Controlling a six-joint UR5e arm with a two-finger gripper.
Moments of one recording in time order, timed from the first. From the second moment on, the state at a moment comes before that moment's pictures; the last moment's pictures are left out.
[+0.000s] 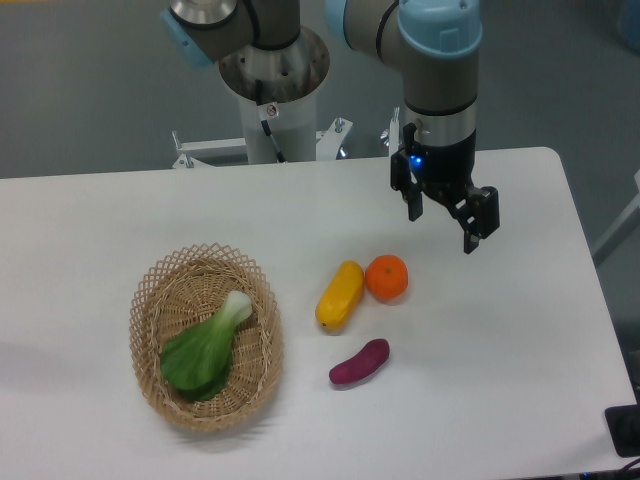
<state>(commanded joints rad) 2.61 -1.70 -1.67 -1.02 1.54 1.46</state>
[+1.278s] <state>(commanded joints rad) 2.50 -1.71 -1.75 -0.96 1.52 1.02</state>
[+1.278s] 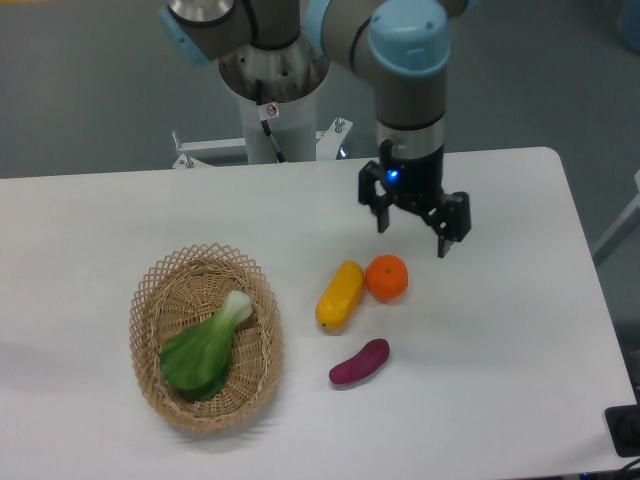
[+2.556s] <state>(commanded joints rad) 2.11 -1.96 -1.82 -0.90 1.53 0.77</state>
